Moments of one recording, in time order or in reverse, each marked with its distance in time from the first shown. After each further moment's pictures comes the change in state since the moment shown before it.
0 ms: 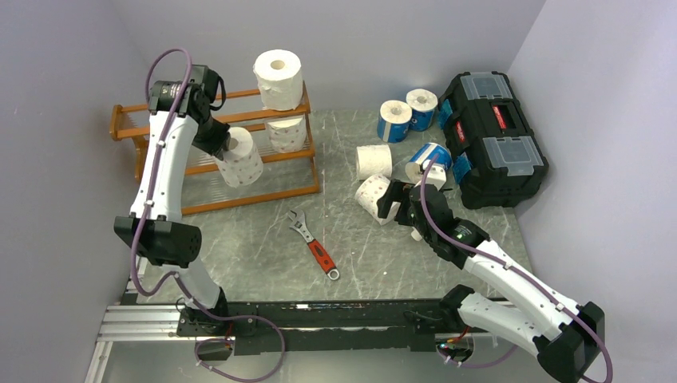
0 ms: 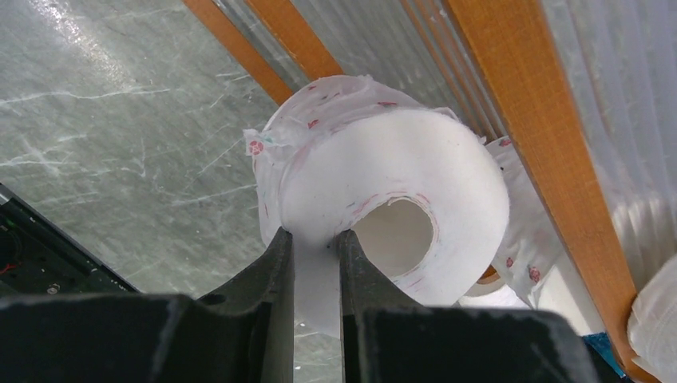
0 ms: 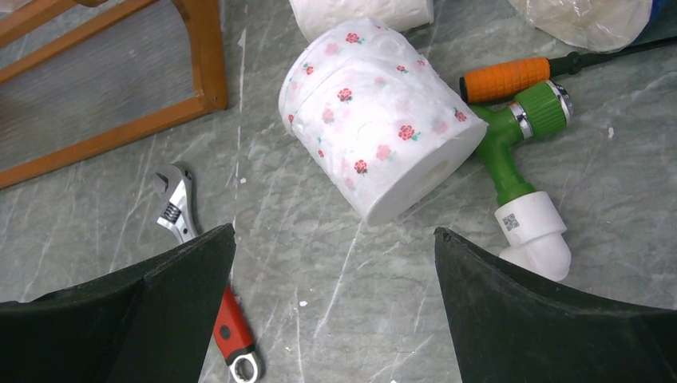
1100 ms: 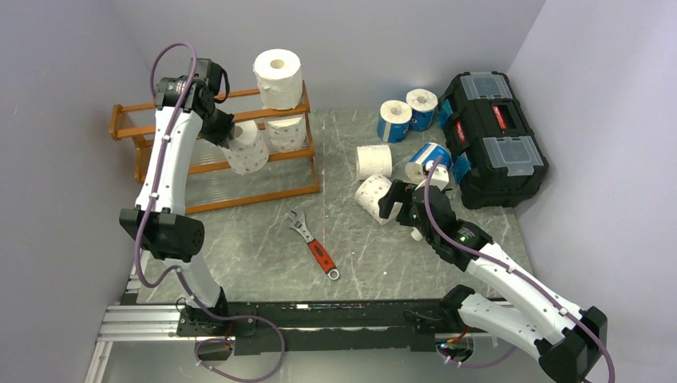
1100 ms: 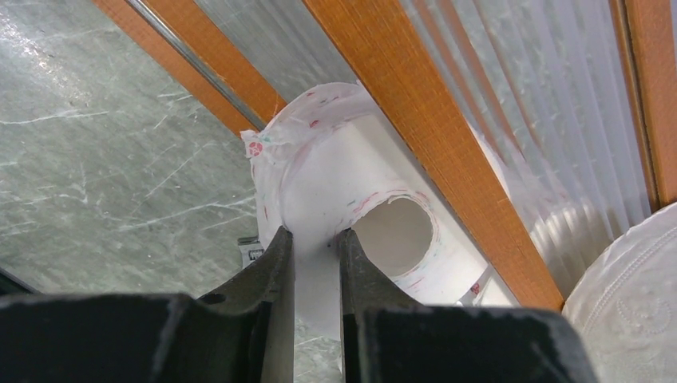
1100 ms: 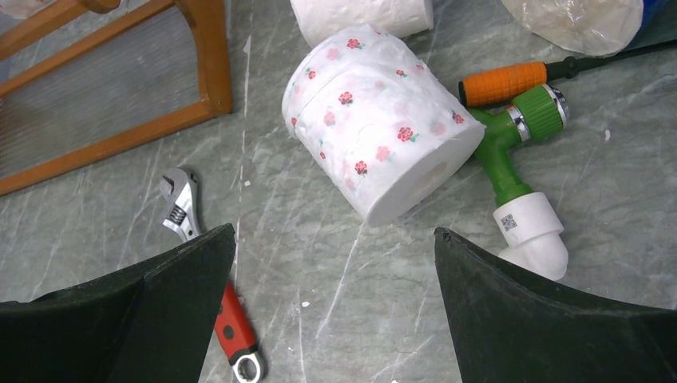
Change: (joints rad) left arm -0.008 0.064 0.053 0.094 0.004 -0.005; right arm -0.001 -0.030 -0.006 -0.002 0.004 0.001
